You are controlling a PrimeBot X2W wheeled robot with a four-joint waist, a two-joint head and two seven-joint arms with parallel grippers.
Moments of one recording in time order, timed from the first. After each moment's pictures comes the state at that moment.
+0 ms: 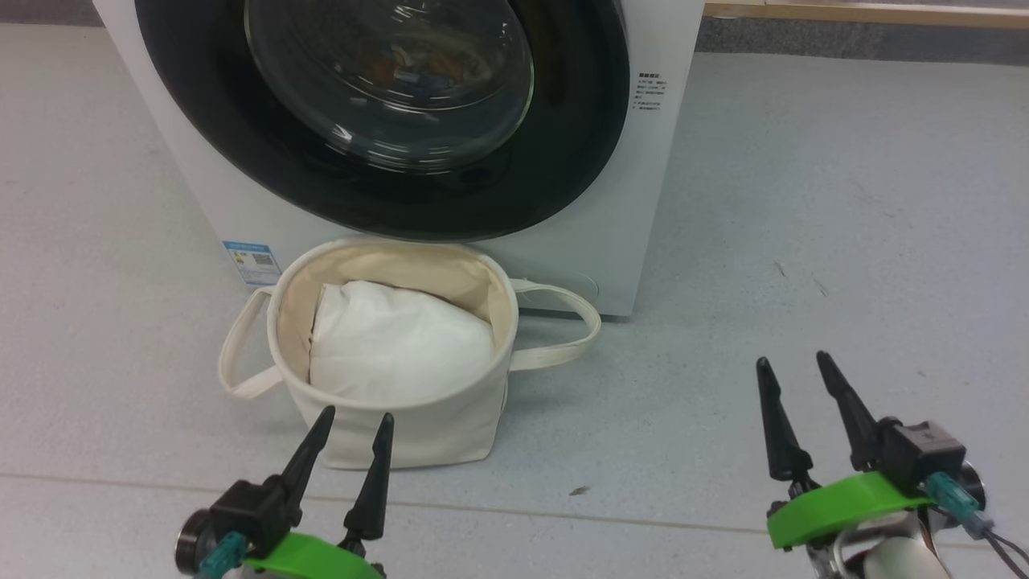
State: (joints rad) left arm -0.10 0.04 -0.11 0.33 -0.16 -0.11 -0.26; right arm -0.09 -0.05 0.03 0.25 0.14 0.13 -0.26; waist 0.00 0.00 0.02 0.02
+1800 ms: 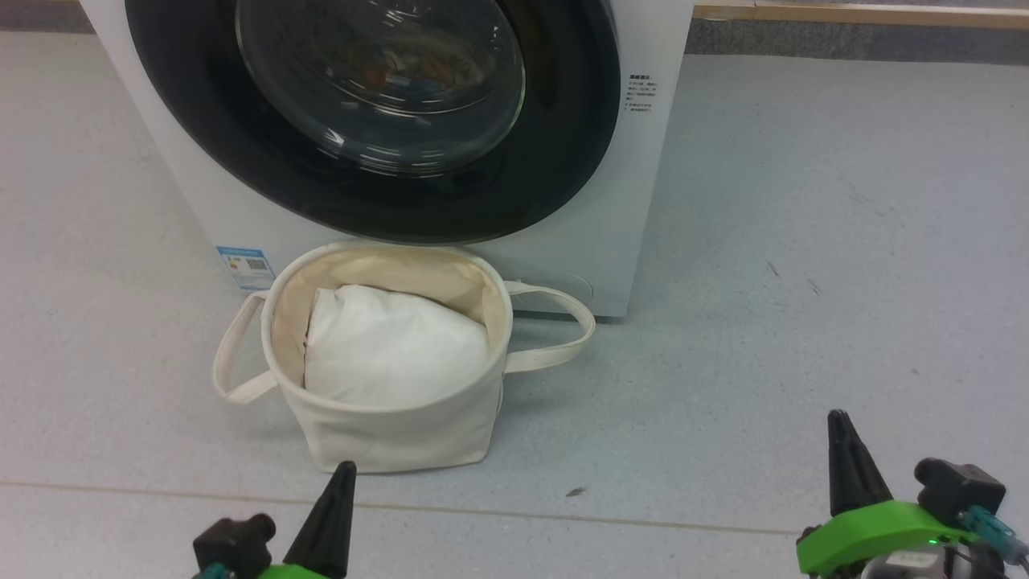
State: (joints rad) left arm -0.05 0.03 -0.10 0.41 -0.31 -0.11 -0.21; right arm -0.05 -0.04 -0.05 0.36 0.30 0.13 -0.22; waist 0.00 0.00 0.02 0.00
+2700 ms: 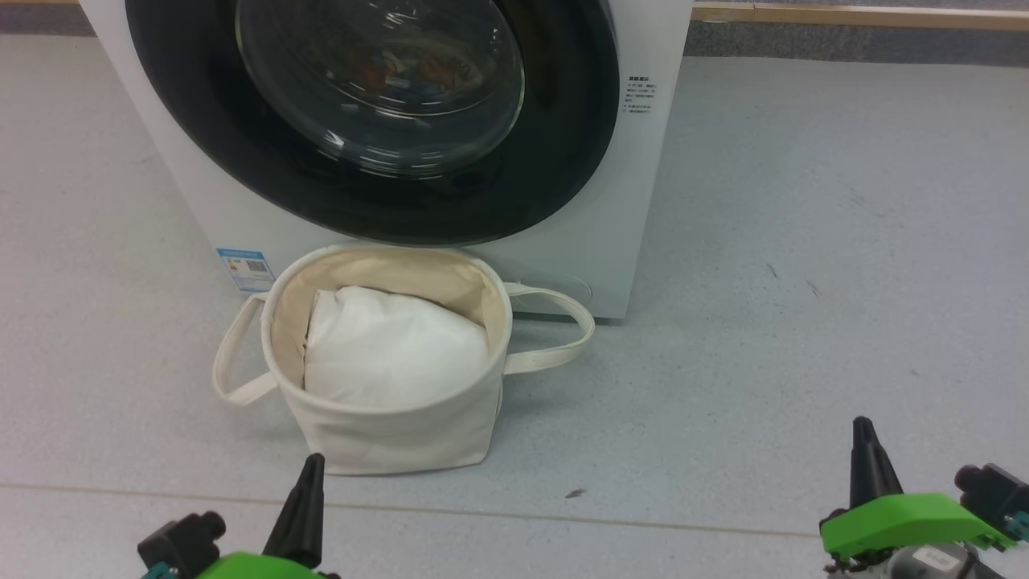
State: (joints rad) left arm -0.05 0.03 -0.06 0.38 -0.62 -0.11 -0.13; right arm -0.05 -0.04 -0.07 0.34 0.61 0.13 -0.14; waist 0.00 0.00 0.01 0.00
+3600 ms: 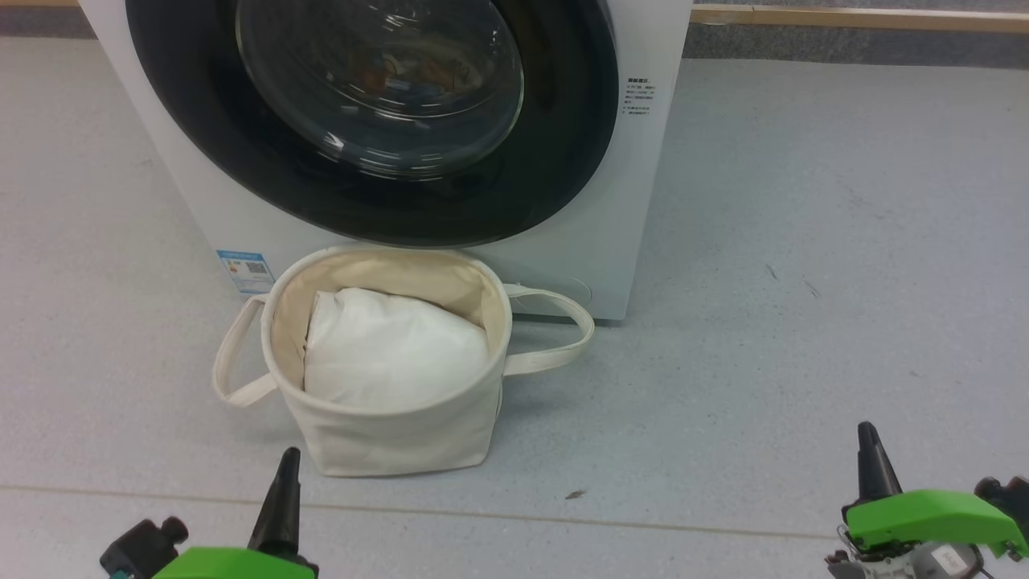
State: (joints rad) left arm -0.05 0.03 -0.02 0.35 -0.93 -0.12 -0.06; right arm -0.05 -0.04 -0.09 0.32 0.93 0.13 -0.06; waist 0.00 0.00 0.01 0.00
